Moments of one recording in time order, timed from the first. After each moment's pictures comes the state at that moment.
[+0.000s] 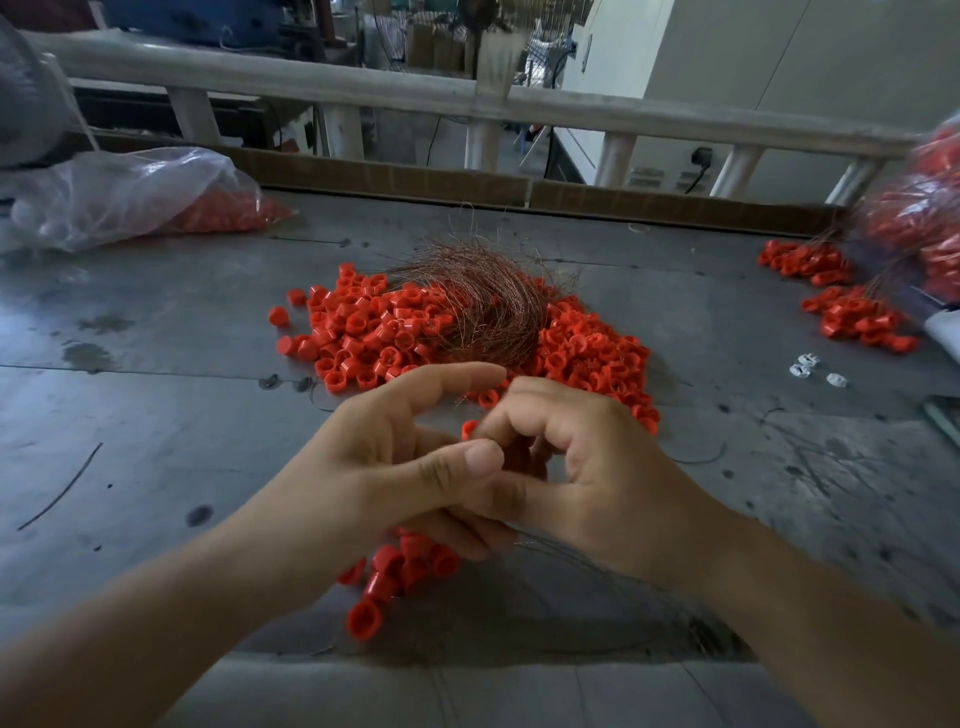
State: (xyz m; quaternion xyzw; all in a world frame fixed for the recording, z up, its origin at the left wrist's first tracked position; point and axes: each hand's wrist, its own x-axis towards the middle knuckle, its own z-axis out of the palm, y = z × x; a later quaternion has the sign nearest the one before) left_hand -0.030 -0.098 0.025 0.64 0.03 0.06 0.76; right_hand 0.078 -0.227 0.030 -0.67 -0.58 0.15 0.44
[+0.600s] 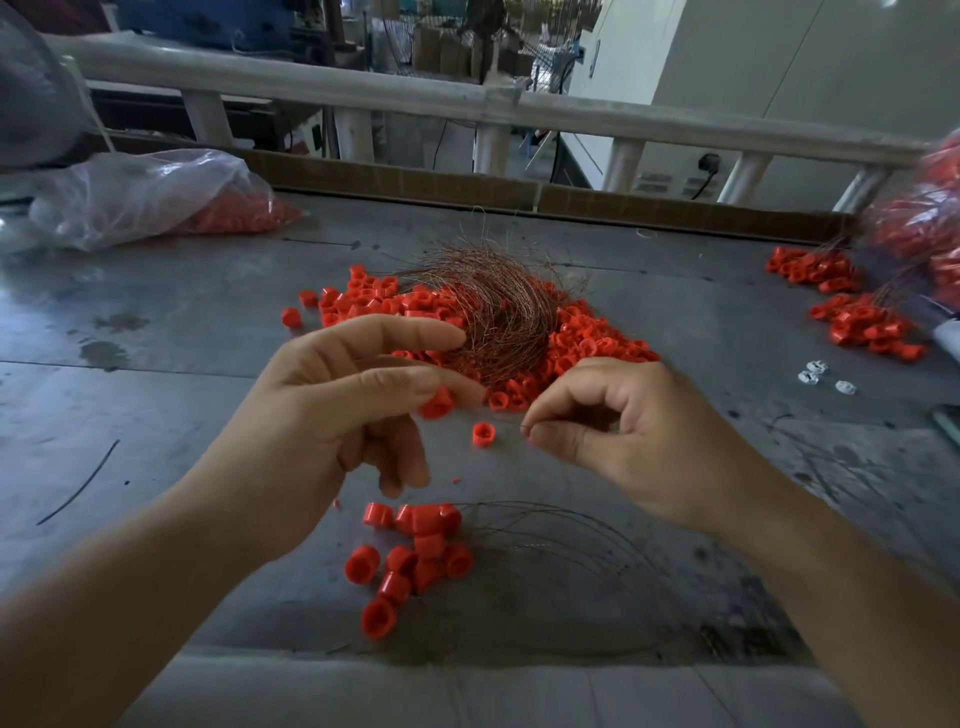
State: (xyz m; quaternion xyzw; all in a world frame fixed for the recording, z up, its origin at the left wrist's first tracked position) left_hand -0.029 -0.074 0.033 0.63 0.06 0.18 0.75; right_hand 0.102 -0.232 0.038 -0.75 -0.52 0.11 0.39
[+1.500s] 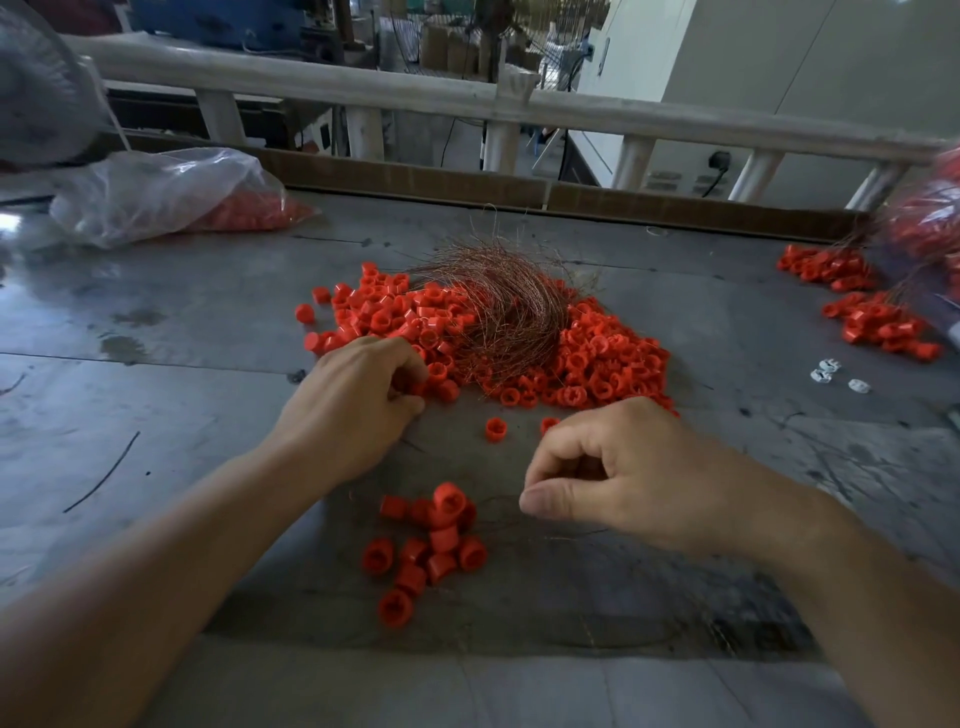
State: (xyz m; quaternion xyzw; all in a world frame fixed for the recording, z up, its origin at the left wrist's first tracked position) left_hand 0.006 -0.038 -0.008 0.94 0.21 0.19 0.21; right_hand 0.098 -0.234 0.035 -0.78 -0.55 0.20 0.23
